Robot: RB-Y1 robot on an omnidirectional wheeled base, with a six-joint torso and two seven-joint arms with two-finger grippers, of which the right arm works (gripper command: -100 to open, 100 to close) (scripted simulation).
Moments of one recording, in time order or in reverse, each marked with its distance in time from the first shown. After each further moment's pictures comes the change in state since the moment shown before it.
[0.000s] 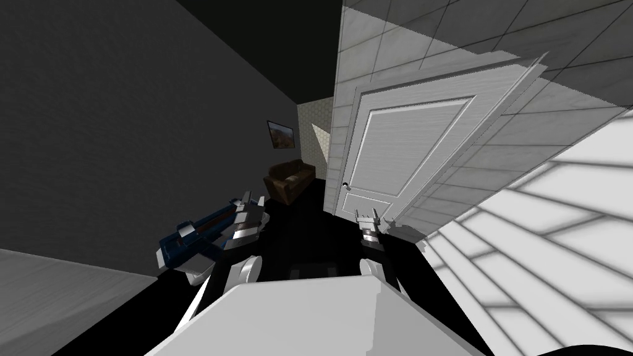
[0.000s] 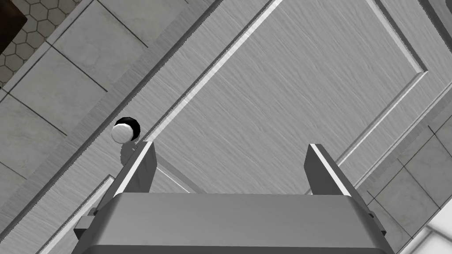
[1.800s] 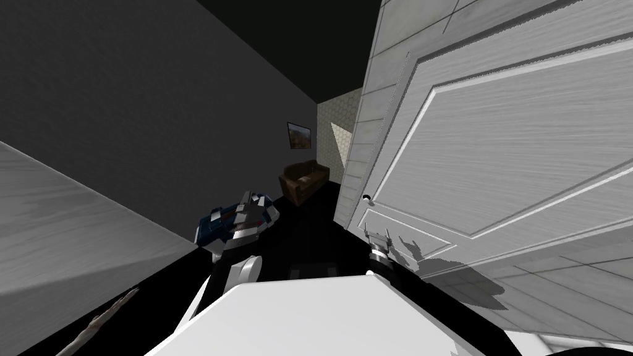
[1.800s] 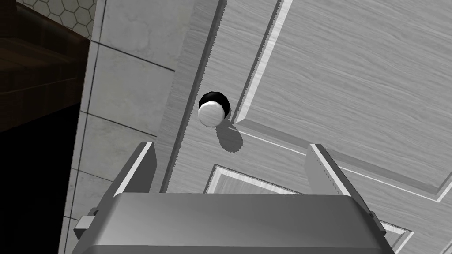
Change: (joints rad) arm -0.029 -0.060 -0.008 0.349 -0.316 -0.165 -0.324
